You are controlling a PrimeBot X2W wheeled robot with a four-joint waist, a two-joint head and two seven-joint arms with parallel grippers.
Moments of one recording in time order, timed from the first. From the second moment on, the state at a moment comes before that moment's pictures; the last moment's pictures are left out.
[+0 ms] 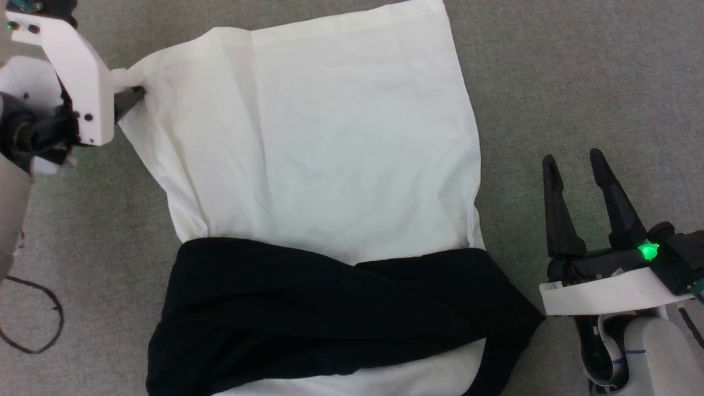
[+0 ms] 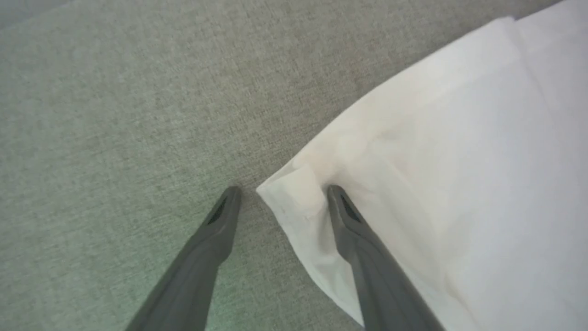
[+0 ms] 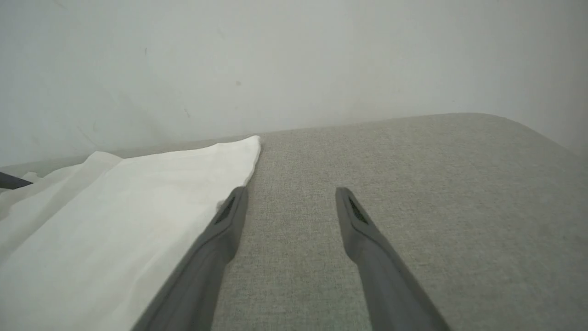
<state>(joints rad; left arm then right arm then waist) -1.04 0.64 -0.57 0.60 -0.80 -0.10 0.77 -0.14 -0.05 0.03 -0.05 0.23 0.13 -0.24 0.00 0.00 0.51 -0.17</state>
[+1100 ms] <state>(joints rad) -1.05 0.53 -0.84 0.33 -0.66 -0.12 0.22 -0.86 -0.60 0.35 0.20 0.55 0.13 0.84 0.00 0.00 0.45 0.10</state>
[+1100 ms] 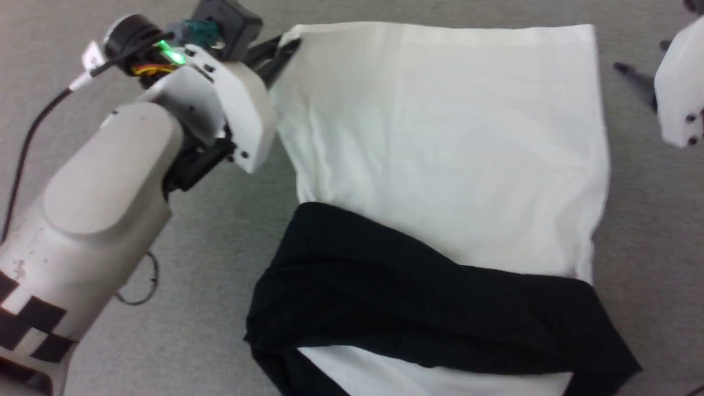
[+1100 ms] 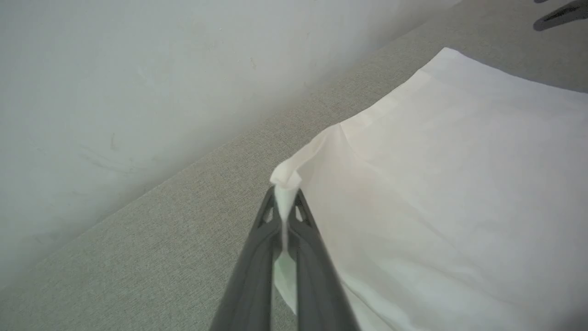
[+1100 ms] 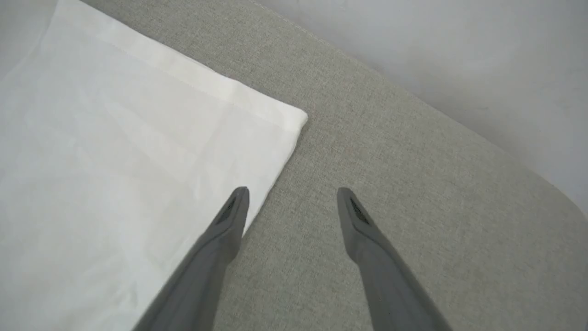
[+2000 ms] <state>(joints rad) -1.05 0.45 -0.86 0.33 -0.63 -0.11 0.09 -1.11 -0.66 0.64 0.56 0.59 0.13 0.67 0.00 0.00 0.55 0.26</state>
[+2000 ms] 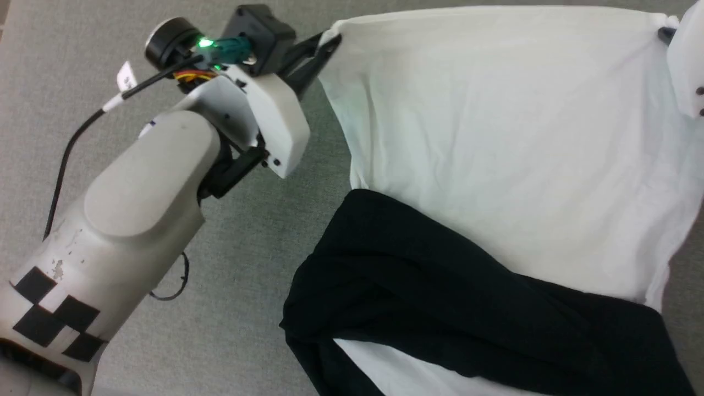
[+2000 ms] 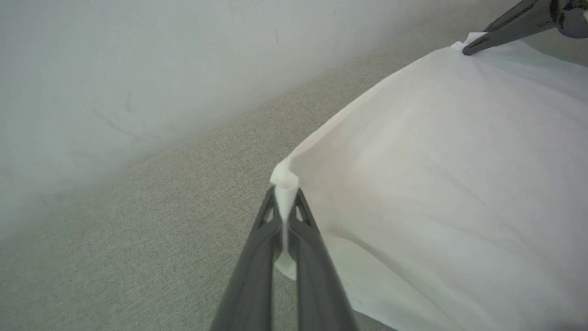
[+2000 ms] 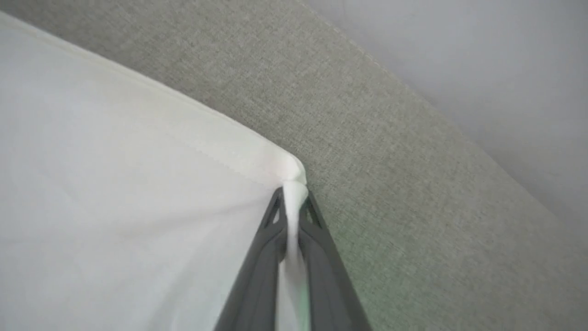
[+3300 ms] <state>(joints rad) -0.40 0.86 -0.92 -0.17 -0.77 0.10 0.16 -0.35 -0.84 0.65 0.11 0.96 0.13 0.23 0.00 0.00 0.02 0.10</state>
